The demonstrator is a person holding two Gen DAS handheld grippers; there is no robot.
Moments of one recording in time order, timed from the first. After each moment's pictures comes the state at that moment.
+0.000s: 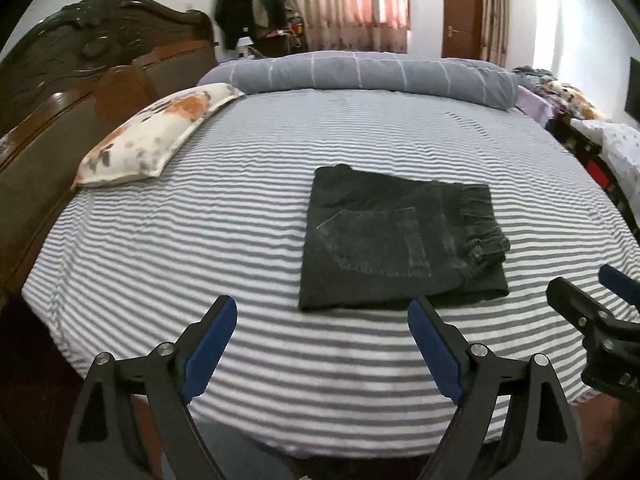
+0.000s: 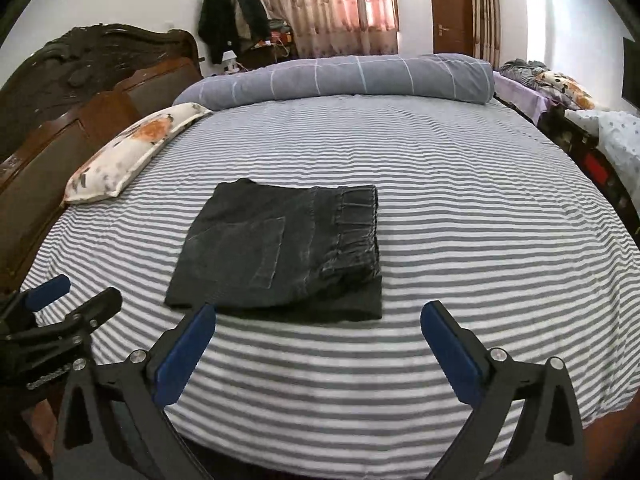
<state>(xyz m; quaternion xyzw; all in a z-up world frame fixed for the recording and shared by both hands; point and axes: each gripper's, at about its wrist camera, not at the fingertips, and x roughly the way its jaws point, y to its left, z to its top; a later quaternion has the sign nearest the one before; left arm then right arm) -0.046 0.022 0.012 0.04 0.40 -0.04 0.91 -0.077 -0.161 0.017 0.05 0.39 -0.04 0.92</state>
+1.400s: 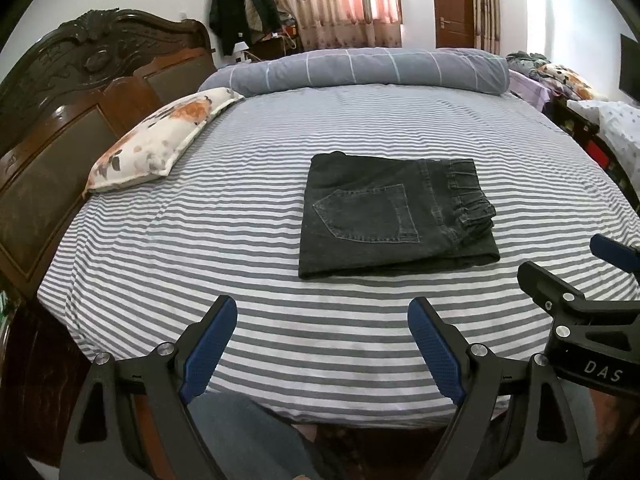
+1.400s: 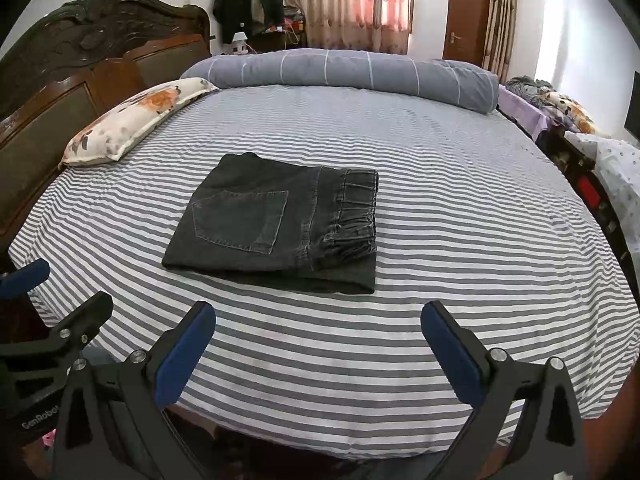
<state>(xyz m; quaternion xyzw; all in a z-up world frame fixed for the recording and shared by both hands) -0.088 0.010 0.011 0.07 0.40 -0.05 0.91 -0.100 -0.143 0.012 0.00 0.41 -0.04 0.91</state>
